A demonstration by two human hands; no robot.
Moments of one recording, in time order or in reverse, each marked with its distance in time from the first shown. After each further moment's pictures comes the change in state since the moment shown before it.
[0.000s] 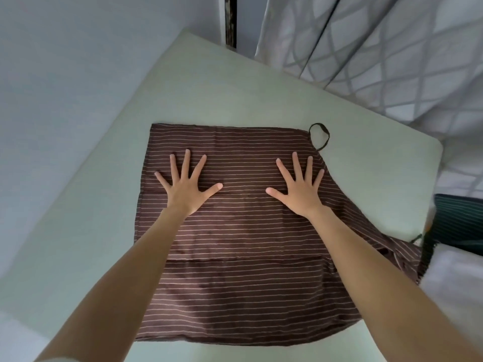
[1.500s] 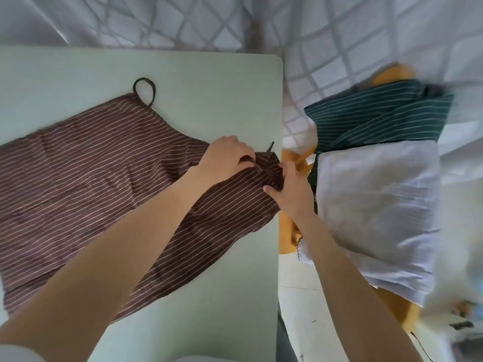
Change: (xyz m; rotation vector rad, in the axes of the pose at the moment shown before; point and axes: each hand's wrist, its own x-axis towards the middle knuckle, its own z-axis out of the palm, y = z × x) left_hand -0.072 0.389 0.027 0.075 -0.067 1.026; right_hand -0.202 0.230 0.050 0.661 0.313 0.465
